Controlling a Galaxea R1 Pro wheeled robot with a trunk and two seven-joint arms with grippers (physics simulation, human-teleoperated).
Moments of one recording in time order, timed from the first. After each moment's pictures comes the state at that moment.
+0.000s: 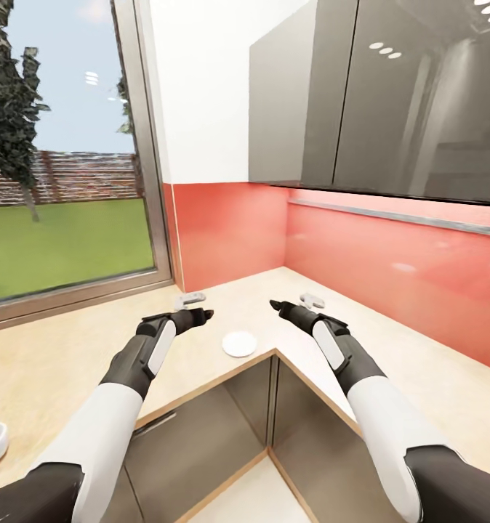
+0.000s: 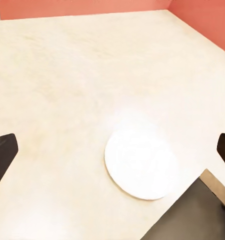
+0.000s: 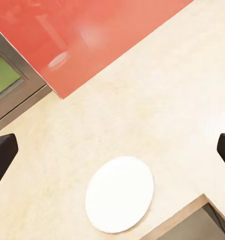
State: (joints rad) left arm -0.89 -0.10 0.00 -0.84 0.22 0.58 0.00; right arm -0.93 0.08 0.05 -0.69 -0.49 0.37 0.08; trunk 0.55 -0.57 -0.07
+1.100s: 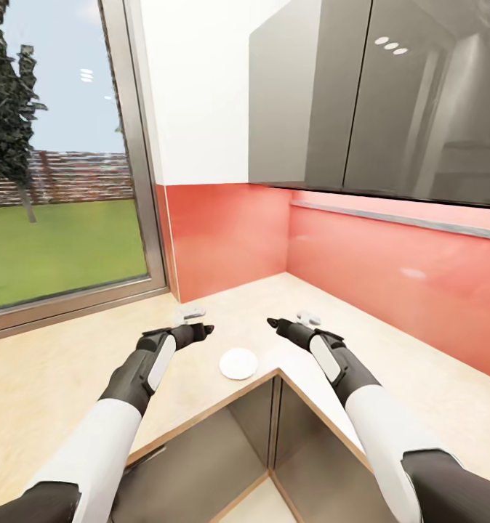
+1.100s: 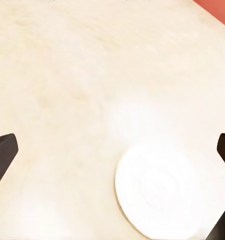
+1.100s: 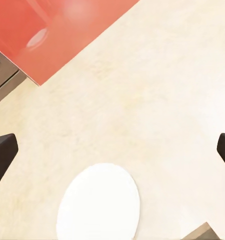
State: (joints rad) left arm -0.82 -0.10 0.00 -0.84 0.22 0.58 -0.01; right arm -0.91 0.08 0.06 -0.59 -0.49 0.37 0.10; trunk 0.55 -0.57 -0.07
